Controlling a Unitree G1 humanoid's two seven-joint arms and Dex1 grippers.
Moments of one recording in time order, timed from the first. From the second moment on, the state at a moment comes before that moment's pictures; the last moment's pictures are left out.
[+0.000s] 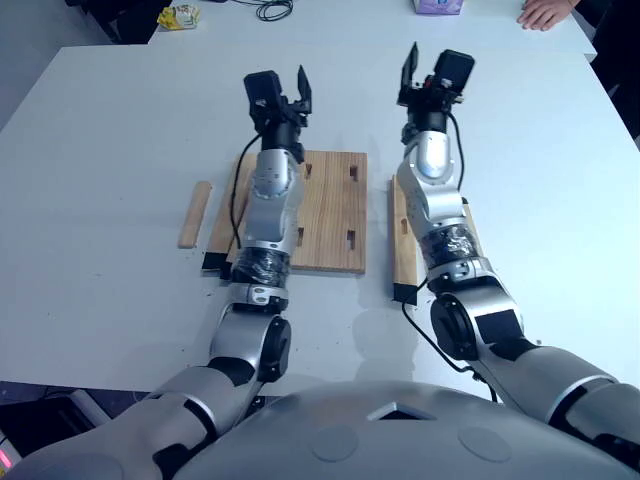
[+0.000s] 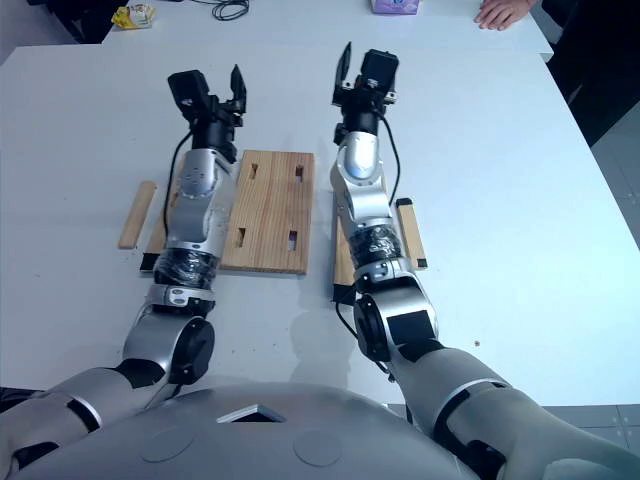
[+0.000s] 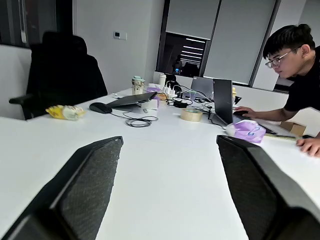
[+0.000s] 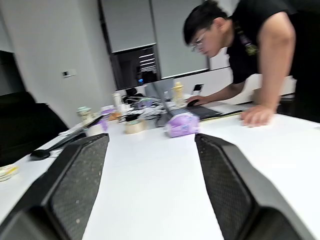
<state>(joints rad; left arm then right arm) -0.52 -0.03 0.09 0.30 -0.08 -0.01 0.10 -0.65 0.07 -0.07 0.52 0.07 -0.19 -0.30</state>
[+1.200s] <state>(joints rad) -0.19 0.28 0.27 -0.16 -0.32 0.30 -0.21 -0.18 -0.02 -0.01 -0.16 -0.02 0.24 -0.13</state>
